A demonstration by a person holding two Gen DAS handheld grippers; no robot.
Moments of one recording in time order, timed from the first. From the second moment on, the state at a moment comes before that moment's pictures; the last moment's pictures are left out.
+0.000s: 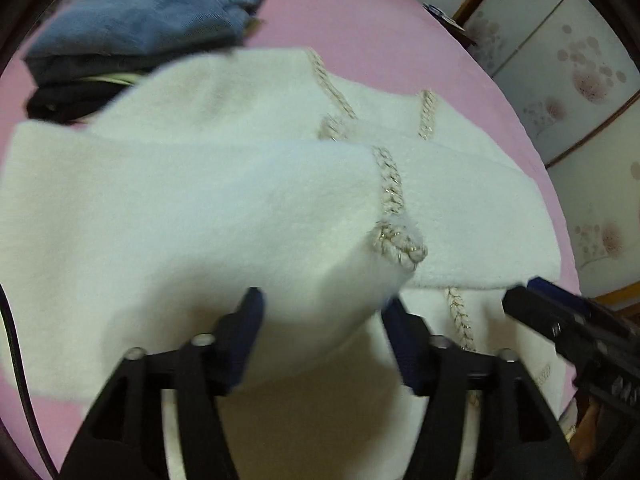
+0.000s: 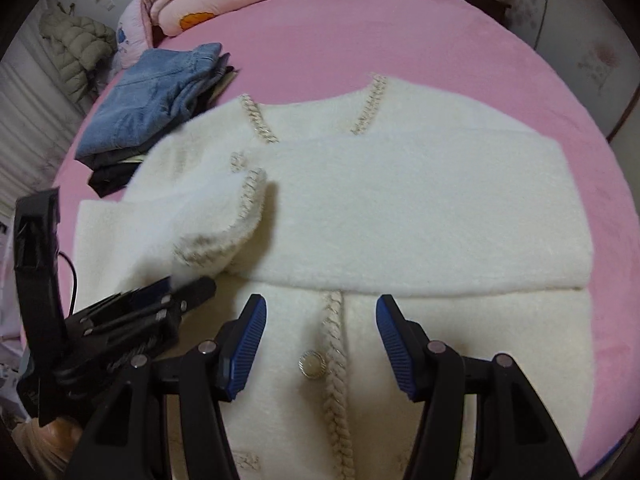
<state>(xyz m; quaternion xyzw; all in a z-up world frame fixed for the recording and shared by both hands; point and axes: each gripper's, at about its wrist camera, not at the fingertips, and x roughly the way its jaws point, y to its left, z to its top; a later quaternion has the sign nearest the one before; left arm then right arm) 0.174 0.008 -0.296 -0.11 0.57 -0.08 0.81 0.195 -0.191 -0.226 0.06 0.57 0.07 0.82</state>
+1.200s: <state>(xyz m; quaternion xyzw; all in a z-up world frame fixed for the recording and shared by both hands) 0.110 0.155 -0.303 -0.17 0.54 0.12 0.82 0.265 -0.174 -0.129 0.03 0.44 0.18 0.88</state>
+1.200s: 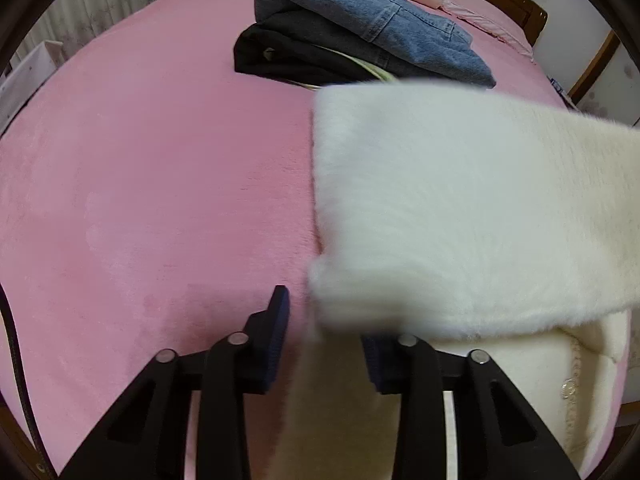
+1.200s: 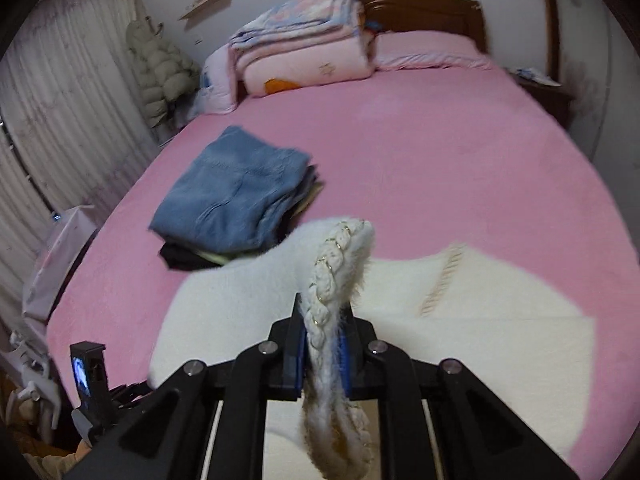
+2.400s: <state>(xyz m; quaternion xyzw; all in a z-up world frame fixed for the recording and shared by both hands) 0.108 0.123 -0.318 -0.11 0.55 0.15 0.82 0.302 -0.228 -0.226 0.01 0.48 0.08 0.87</state>
